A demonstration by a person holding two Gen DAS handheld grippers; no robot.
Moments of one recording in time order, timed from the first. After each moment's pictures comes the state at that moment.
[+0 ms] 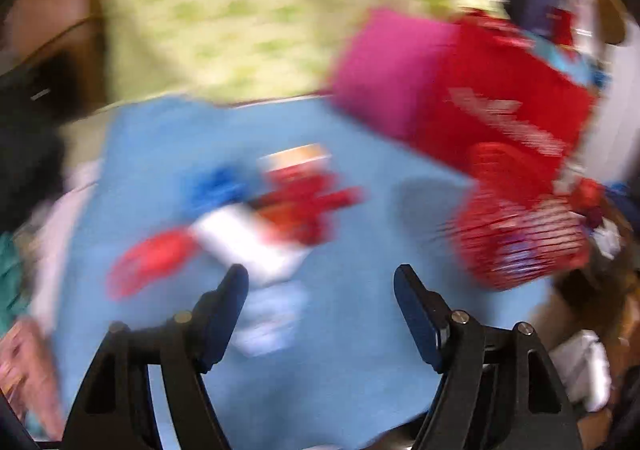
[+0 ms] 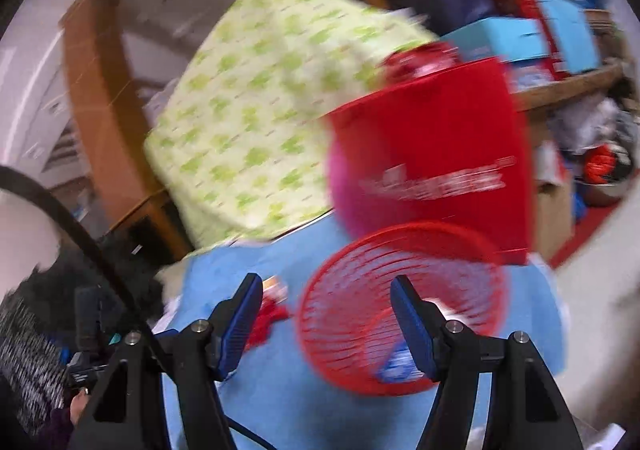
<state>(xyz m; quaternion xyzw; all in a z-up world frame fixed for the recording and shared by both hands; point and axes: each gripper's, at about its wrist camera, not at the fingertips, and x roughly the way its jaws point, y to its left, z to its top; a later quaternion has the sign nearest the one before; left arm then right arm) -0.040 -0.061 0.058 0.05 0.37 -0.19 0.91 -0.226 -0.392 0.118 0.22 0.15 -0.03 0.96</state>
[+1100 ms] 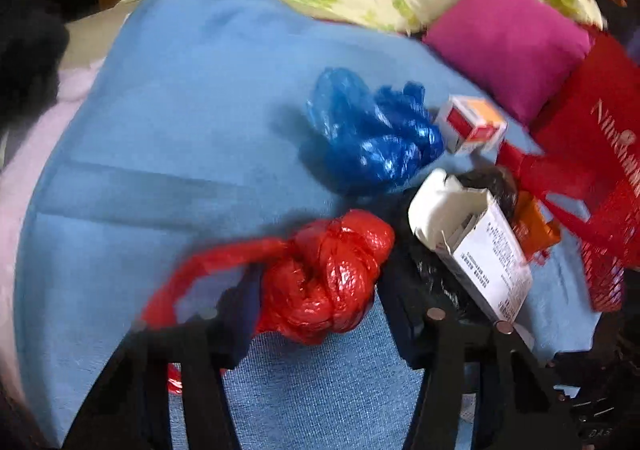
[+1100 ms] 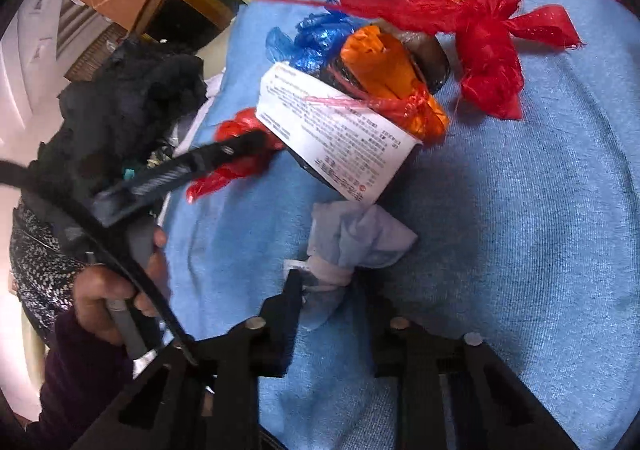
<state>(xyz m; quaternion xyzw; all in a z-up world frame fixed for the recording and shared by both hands) 0.153 0.040 -0.068 -0.02 0.48 -0.20 0.85 0.042 -0.153 -0.079 0.24 0.50 0.18 0.81</state>
